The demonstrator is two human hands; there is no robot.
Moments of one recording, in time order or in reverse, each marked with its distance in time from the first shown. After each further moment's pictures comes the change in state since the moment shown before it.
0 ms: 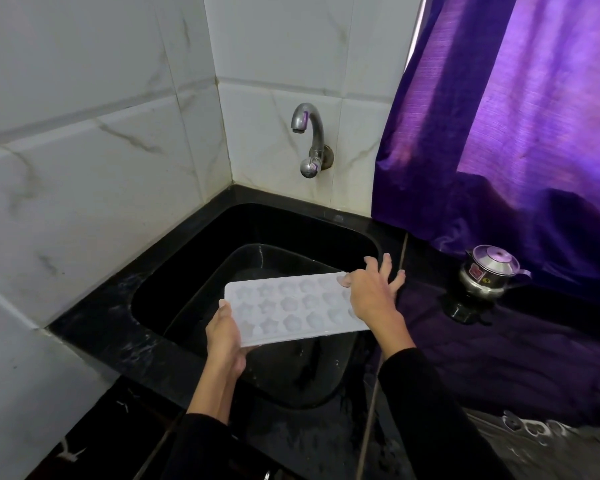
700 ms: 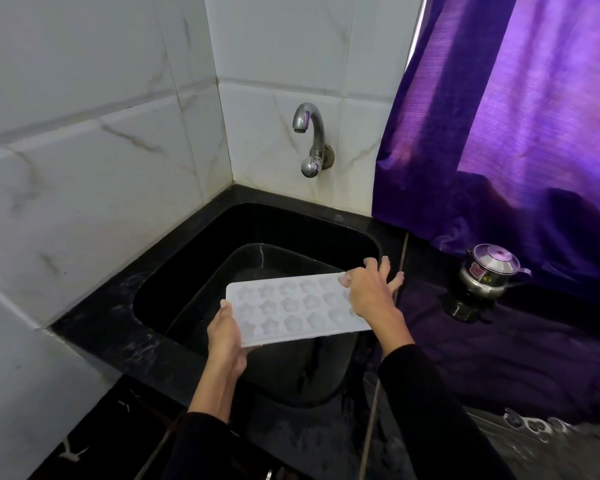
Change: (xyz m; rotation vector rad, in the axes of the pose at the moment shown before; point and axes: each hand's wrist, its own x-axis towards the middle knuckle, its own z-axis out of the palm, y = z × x) left_hand 0.003 -0.002 -0.004 -0.014 0.002 -0.020; right_hand 0.001 -0.004 0.001 0.104 0.000 0.013
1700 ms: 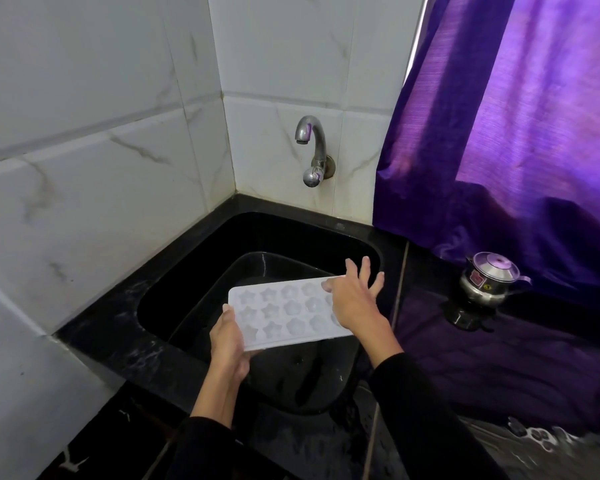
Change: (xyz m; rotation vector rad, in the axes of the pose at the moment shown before) left_hand -0.006 0.006 0.001 -0.055 -0.029 0.017; right_hand -0.016 -0.028 -0.005 -0.077 -0.040 -0.125
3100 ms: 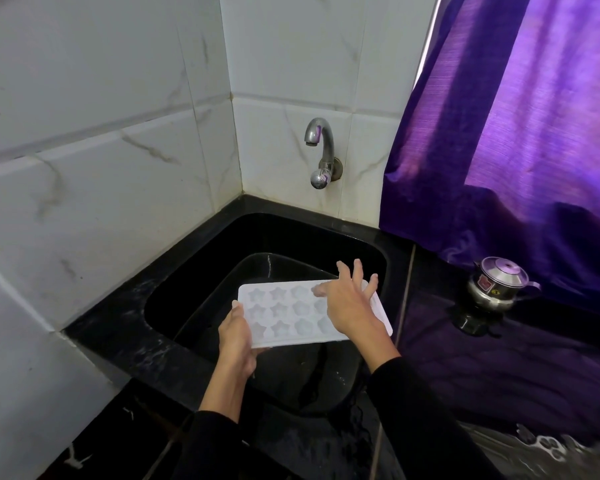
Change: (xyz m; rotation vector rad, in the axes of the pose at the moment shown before) left_hand 0.006 0.004 0.002 0.054 -0.021 -0.012; right_hand 0.003 -0.014 0.008 0.015 -0.010 -0.085
